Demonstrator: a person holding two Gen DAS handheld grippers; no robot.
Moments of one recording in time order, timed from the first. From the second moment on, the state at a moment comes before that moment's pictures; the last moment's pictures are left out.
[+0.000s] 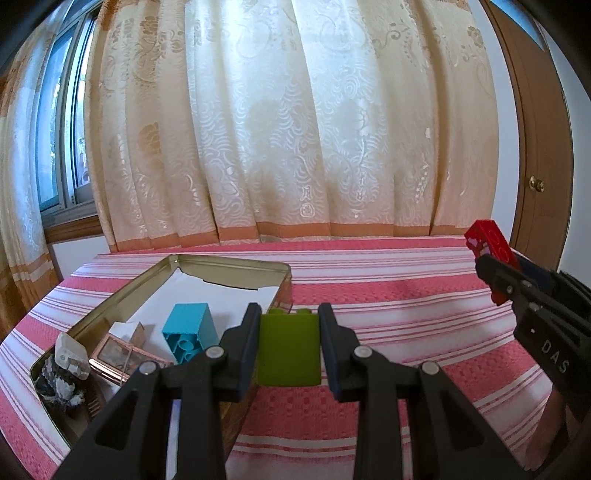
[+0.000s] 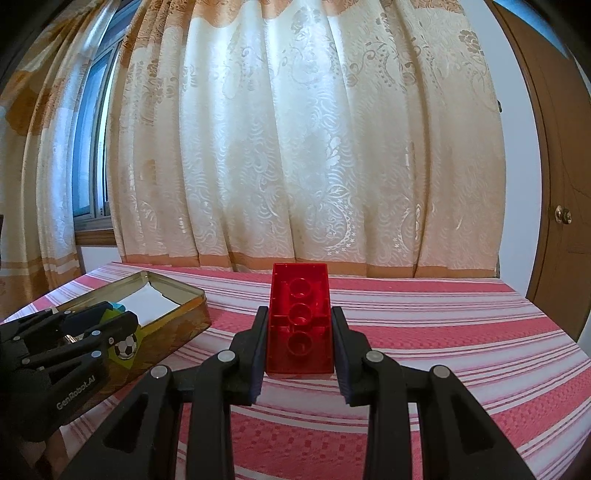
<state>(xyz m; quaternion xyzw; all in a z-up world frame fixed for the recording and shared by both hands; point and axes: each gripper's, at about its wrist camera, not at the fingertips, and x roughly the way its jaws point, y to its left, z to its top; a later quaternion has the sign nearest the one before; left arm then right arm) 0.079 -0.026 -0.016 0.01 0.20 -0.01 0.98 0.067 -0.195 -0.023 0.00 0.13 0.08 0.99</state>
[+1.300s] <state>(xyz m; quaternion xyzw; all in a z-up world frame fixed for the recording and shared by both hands) 0.059 0.016 -0.013 -0.01 0.17 0.02 0.99 0.052 -0.162 -0.022 -0.01 0.13 0.11 0.98</state>
